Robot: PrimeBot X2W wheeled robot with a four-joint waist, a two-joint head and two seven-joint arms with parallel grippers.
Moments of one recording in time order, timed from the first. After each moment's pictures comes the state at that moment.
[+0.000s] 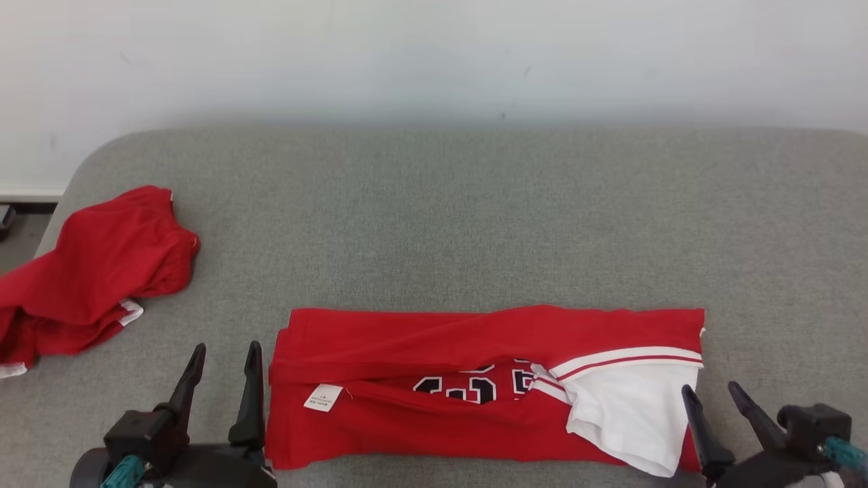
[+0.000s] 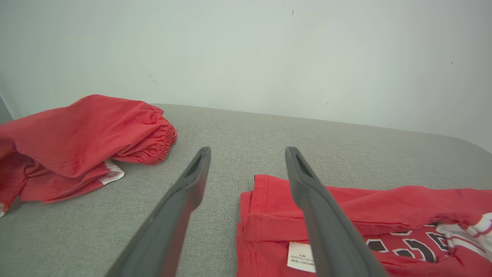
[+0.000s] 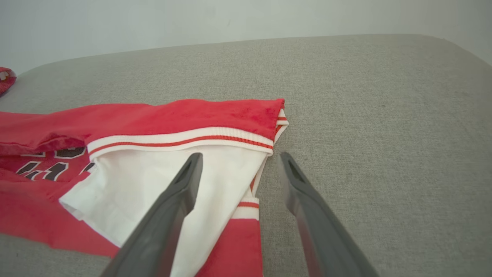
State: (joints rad) left arm -0.12 0.29 -0.42 0.16 -0.43 0.17 -0.26; right arm 0.05 -0.18 -0.04 0.27 0.32 0.13 -0.08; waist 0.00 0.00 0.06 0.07
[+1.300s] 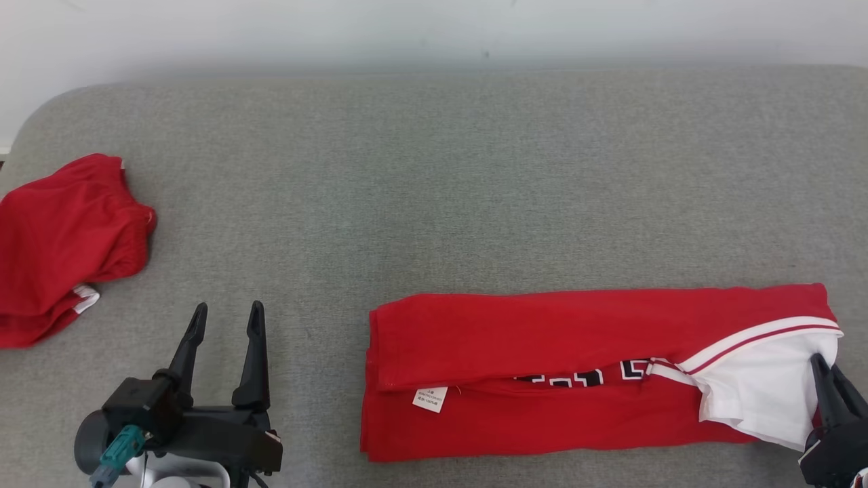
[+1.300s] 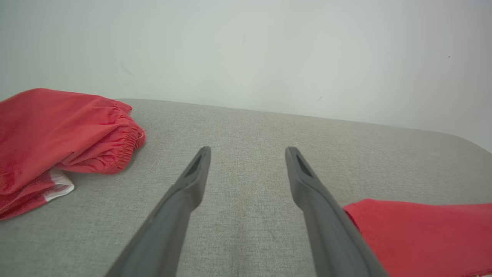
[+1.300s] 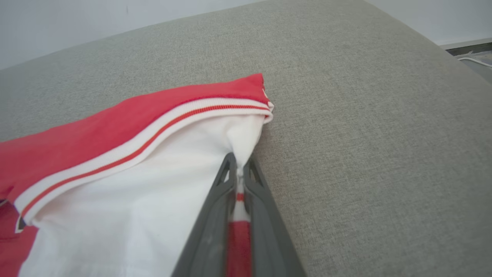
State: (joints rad) left arm -0.19 0.19 -0.33 0.20 -0.34 0.09 -0.26; right arm -0.09 -0.35 -0.09 0.51 0.56 0.13 -0.14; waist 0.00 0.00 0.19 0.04
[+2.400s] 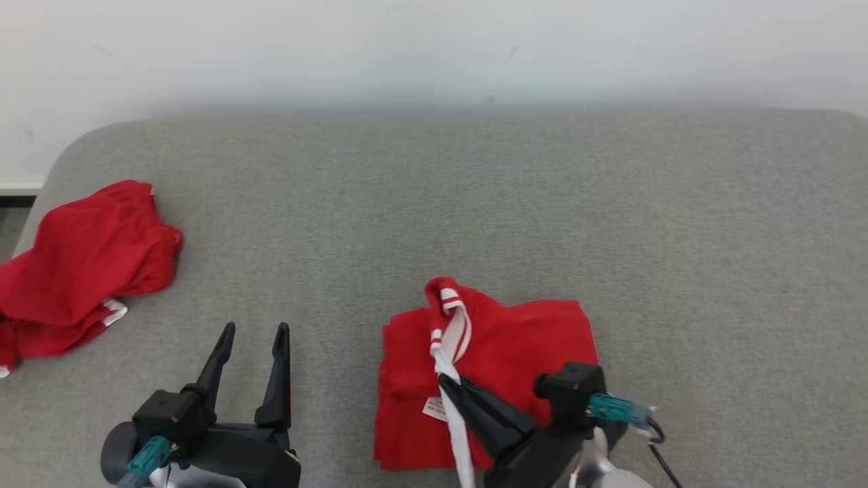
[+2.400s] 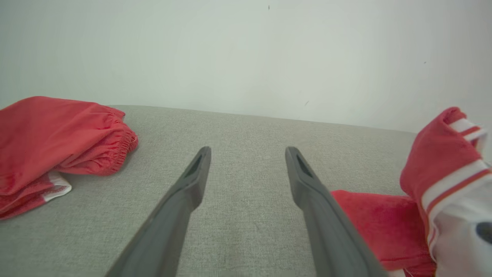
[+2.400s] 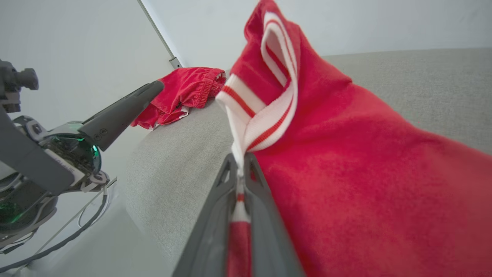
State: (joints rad) left arm -0.17 0.17 -0.35 0.24 -0.32 0.05 -0.26; right arm -0.19 -0.06 0.53 0.16 0.52 0.13 0.02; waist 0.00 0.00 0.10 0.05
